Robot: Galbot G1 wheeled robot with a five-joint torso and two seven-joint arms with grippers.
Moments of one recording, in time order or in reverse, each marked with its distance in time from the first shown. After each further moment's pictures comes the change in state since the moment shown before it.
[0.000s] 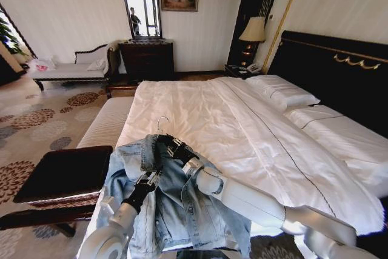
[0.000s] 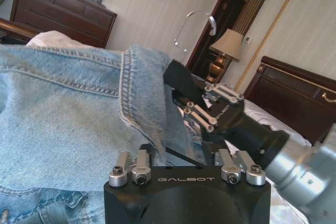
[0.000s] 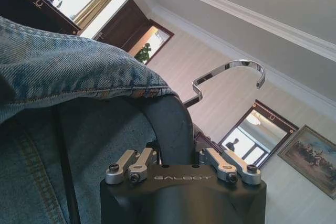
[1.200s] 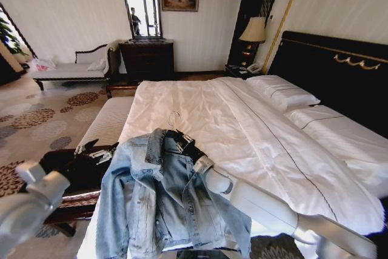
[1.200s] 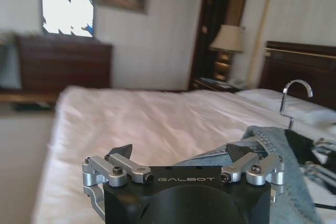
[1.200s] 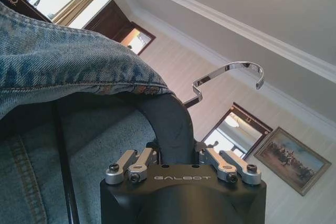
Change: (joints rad) left arm 0.141 0.553 -0.743 0.159 -0.533 0.066 0.208; right arm -0.091 -0.082 0.131 0.060 -0.041 0.065 0.002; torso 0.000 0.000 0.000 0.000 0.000
